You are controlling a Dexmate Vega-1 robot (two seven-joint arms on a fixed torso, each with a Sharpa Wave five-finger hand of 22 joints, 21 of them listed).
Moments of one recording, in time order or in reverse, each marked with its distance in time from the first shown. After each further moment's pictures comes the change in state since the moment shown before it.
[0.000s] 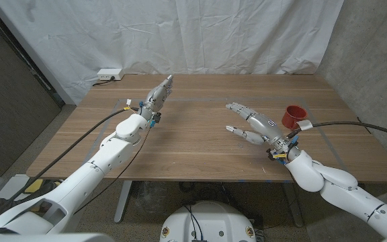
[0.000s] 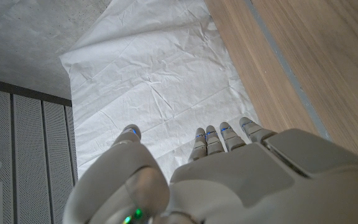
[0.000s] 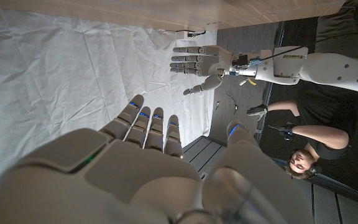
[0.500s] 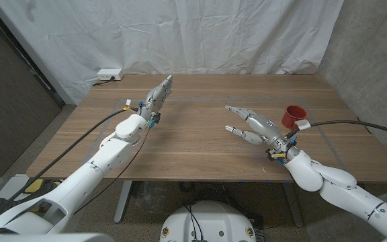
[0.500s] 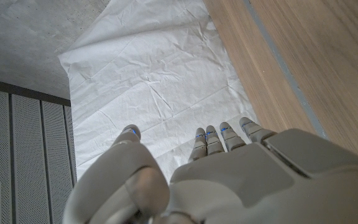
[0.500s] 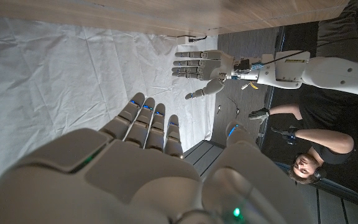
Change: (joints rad) left arm -0.002 0.000 -0.001 0.007 -0.001 0.000 -0.002; left_hand 0.000 0.000 -0.004 -0.004 -0.004 0.000 0.000 0.000 0.000 0.000 0.000 0.000 0.000 0.000 0.000 0.000 0.000 0.000 0.000 -0.004 0.000; right arm 0.015 -0.023 -0.031 -0.005 0.028 -0.039 0.006; right_hand -0.011 0.011 0.000 0.000 0.000 0.007 -0.007 0.007 0.000 0.057 -0.004 0.012 0.005 0.123 -0.026 0.032 0.005 0.037 -0.006 -0.018 0.000
